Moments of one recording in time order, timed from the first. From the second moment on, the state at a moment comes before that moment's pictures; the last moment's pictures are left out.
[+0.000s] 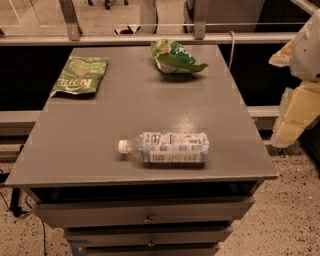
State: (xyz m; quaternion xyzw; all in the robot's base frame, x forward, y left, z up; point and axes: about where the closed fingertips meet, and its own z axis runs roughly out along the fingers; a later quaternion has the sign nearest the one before) arm 0.438 -0.217 0.976 -0.60 0.78 -0.03 0.16
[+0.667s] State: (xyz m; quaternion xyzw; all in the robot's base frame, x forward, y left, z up) arm 0.441 -0.211 0.972 -0.60 0.78 -0.01 0.17
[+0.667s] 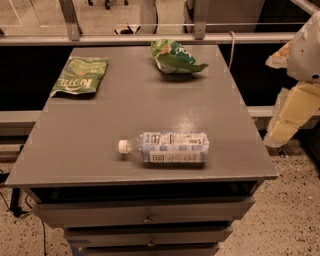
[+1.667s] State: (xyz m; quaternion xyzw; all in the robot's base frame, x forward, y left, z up) arm 0.438 -0.099 0.905 -0.59 0.76 0.14 0.24
